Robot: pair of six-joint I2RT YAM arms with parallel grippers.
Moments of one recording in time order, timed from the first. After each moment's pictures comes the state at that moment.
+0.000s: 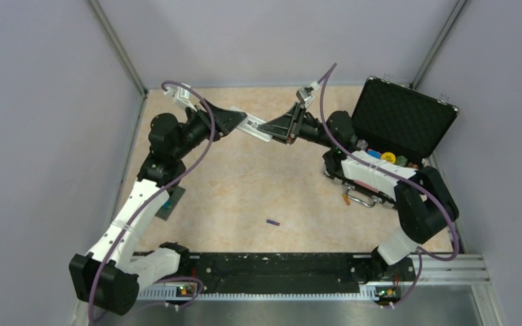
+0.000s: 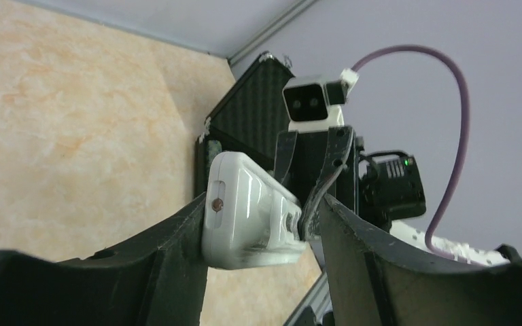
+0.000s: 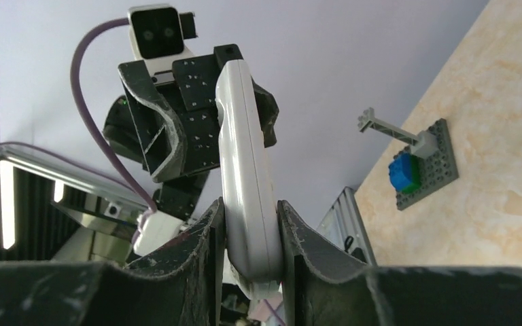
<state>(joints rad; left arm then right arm) -0.32 1.06 0.96 0.15 0.38 -0.90 0.57 1.59 0.97 0.91 -0.68 1.40</state>
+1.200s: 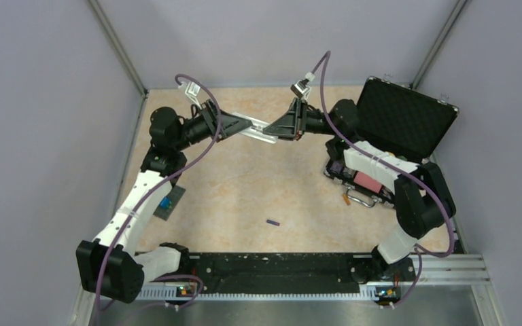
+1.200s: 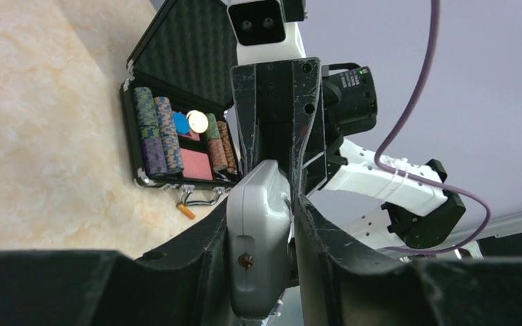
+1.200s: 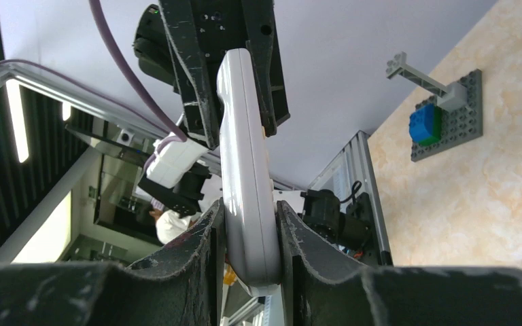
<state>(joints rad) -0.25 1.15 0.99 0.22 0.79 -0.99 0.49 1.63 1.09 0.84 -1.02 1.38</state>
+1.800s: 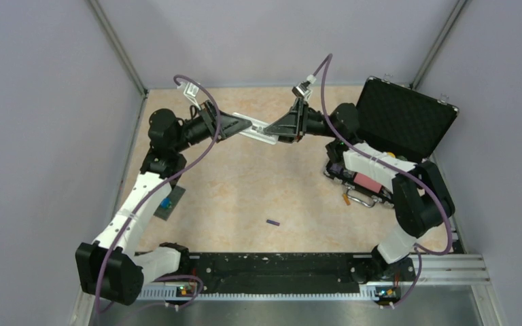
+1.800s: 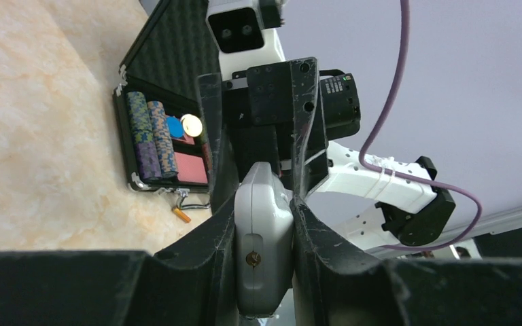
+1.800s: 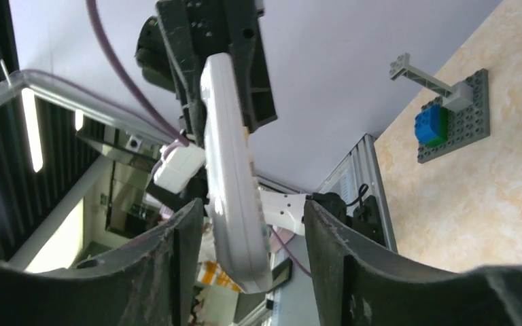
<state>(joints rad) -0.24 1.14 0.98 0.27 0.79 -1.03 0.49 1.65 1.06 0.99 -1.02 1.49</state>
